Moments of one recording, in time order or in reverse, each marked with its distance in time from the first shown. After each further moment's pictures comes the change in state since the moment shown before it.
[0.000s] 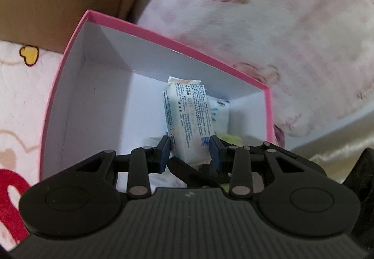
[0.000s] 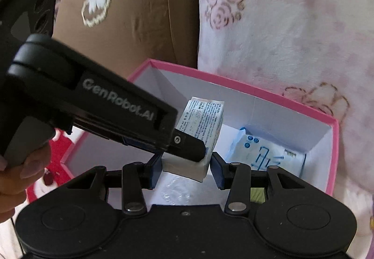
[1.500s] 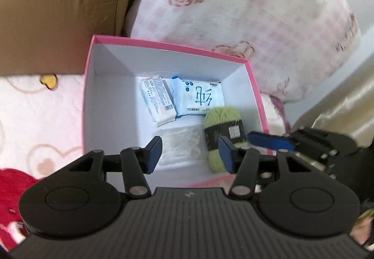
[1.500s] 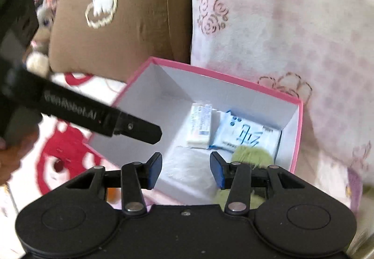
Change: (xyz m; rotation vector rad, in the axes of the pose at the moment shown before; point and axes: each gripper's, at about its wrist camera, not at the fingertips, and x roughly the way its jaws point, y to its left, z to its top) left arm -0.073 -0.016 -0.038 0.298 -0.012 0.047; right arm -0.084 0.006 -0.029 0.061 0.000 -0.054
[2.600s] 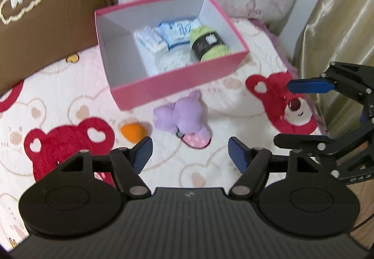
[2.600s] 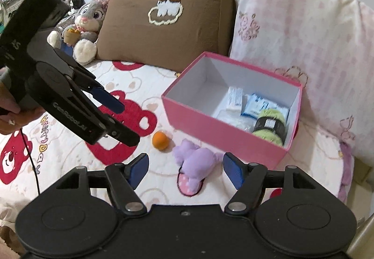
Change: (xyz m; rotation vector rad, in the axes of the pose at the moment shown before) left arm -0.093 -0.048 -0.128 0.304 0.137 0.118; right arm -0.118 0.094 -0.120 -0.109 -0.079 0.026
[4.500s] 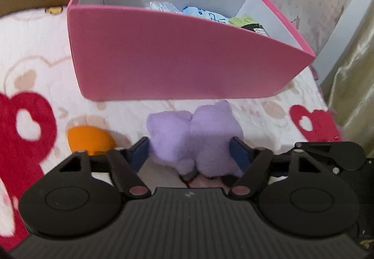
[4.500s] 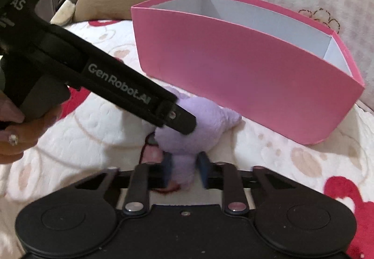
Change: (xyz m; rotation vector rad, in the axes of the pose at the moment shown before) left arm 0.179 0.038 -0.043 -0.246 -0.255 -0.086; right arm 0.173 -0.011 -0.095 -0.070 0.001 -0.077
